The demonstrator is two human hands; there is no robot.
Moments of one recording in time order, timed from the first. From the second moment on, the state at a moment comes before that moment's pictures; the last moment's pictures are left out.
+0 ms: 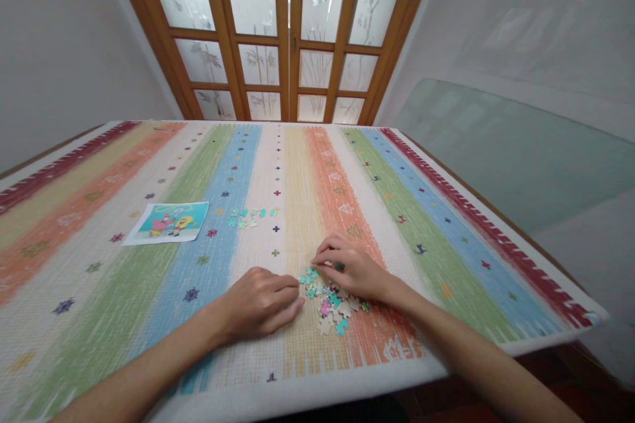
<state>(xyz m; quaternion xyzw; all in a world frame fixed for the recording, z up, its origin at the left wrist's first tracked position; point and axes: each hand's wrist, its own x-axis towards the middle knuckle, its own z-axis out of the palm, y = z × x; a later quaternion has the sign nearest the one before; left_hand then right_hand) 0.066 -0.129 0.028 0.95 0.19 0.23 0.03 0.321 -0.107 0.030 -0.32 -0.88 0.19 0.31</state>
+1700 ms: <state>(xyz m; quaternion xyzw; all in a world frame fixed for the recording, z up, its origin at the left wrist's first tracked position) 0.065 -0.121 0.022 0.93 0.35 0.09 0.01 0.321 -0.108 0.034 -0.35 -0.89 0.14 0.24</state>
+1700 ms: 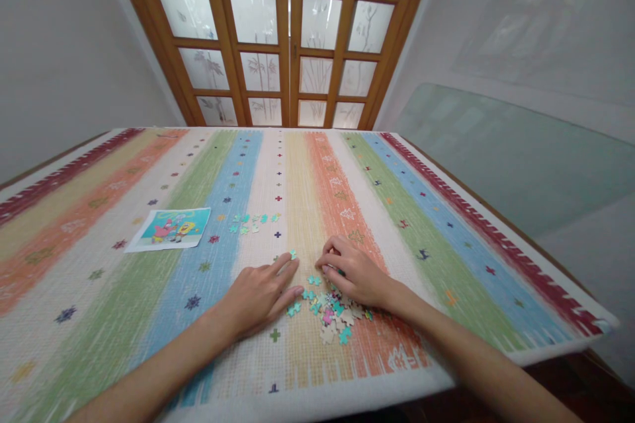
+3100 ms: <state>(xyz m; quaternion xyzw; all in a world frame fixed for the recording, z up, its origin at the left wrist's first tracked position) 0.063 -0.104 0.020 0.81 0.58 0.07 -0.04 0.318 -0.111 0.036 -0.33 -0.90 0.14 0.24</state>
